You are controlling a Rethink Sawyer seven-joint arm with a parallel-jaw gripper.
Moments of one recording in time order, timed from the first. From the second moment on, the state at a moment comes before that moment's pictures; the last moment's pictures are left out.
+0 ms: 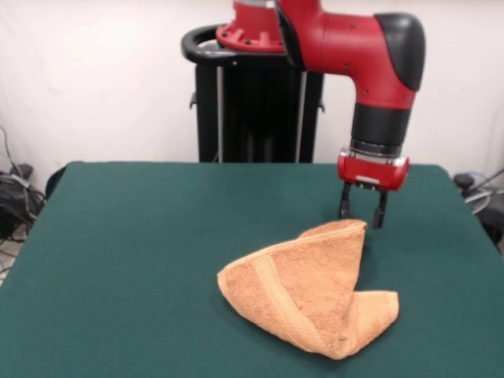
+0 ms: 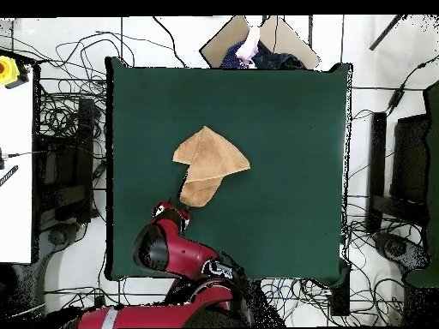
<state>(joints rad) -0.01 -0.51 0.06 2.20 0.32 -0.41 1.90</state>
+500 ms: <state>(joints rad) 0.00 -0.57 0.06 2.19 0.38 -0.40 1.90</state>
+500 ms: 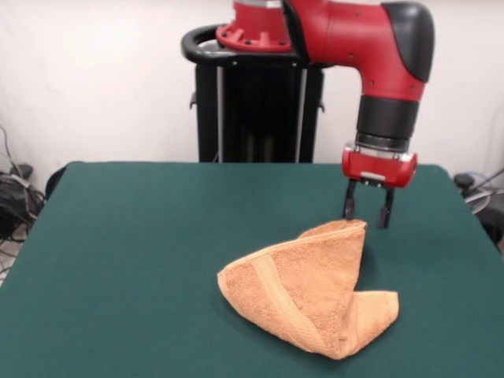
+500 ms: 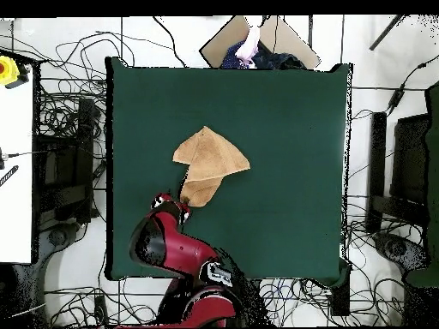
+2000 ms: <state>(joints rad) 0.05 -0.62 -0.02 2.03 0.40 -0.16 1.90</state>
